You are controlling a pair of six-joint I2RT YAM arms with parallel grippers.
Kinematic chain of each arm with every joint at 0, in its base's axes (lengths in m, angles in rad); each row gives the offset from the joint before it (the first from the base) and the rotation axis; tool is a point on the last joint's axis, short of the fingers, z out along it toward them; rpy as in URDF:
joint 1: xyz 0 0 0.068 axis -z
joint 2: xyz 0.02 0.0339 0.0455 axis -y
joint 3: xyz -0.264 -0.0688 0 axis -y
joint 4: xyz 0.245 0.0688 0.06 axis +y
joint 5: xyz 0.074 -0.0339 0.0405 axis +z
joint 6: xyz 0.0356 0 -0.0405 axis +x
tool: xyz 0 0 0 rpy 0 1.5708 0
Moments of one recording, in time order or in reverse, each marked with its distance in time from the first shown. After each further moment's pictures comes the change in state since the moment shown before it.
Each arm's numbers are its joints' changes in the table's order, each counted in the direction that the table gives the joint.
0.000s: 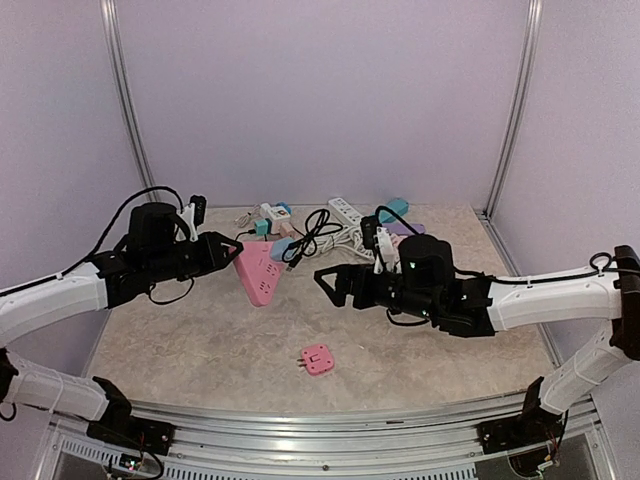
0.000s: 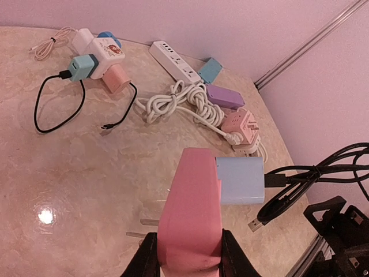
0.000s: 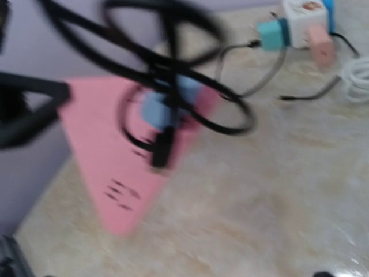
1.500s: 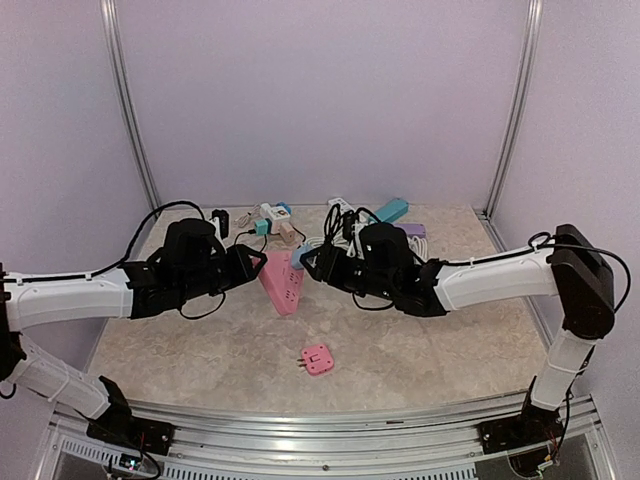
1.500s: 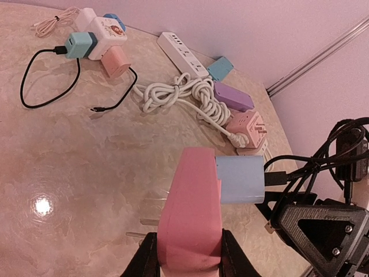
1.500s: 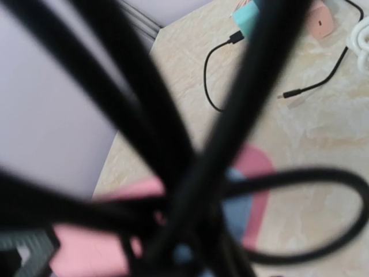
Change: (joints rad) left arm 0.225 -0.141 -0.001 -0.125 0.287 -0.174; right arm 0.091 -0.314 0.222 -0.080 0.061 0.298
